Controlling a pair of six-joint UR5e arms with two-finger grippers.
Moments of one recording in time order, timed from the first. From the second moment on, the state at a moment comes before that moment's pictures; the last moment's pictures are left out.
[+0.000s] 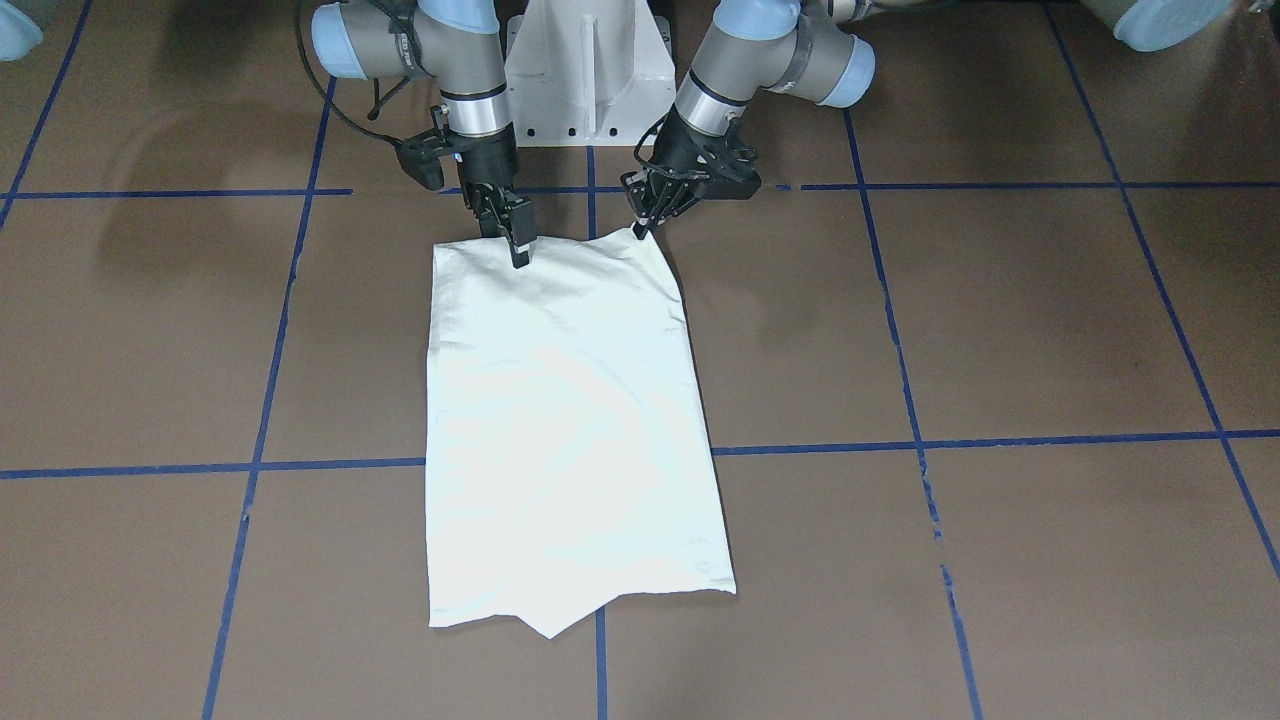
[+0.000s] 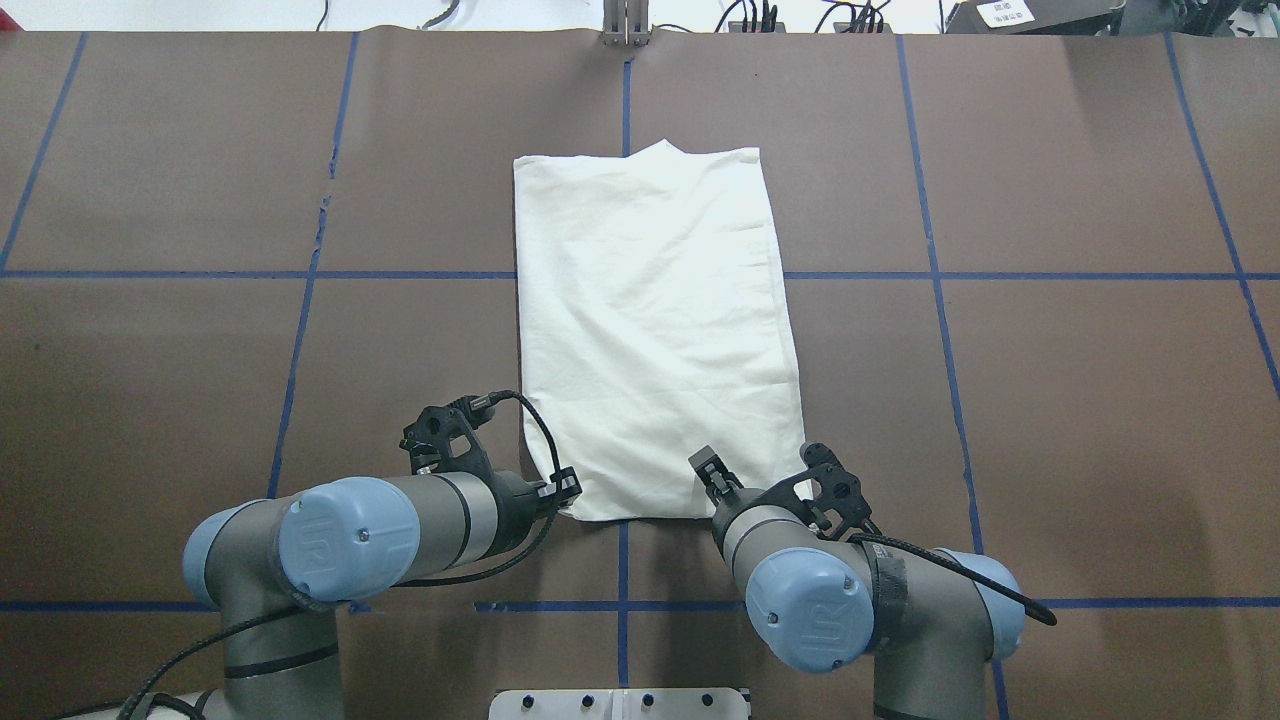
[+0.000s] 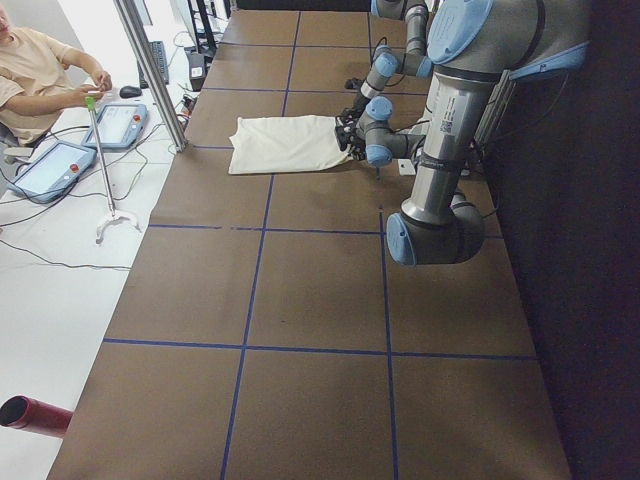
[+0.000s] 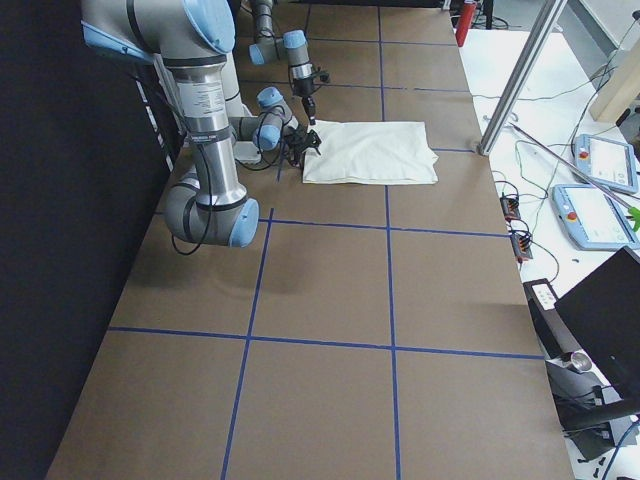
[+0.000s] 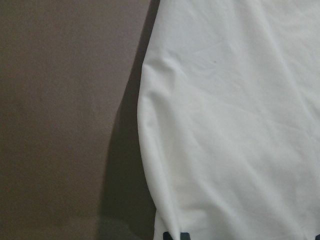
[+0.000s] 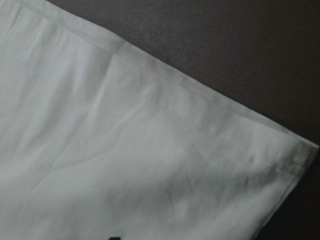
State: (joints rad) left arm -0.25 -1.98 -1.81 -2.12 -1.55 -1.80; right arm 0.16 -1.18 1.84 -1.36 1.25 2.41
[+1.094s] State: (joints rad) left arm -0.25 -1.98 -1.82 -2.12 -1.55 -1.80; right arm 0.18 -1.17 1.85 -1.36 1.24 2.48
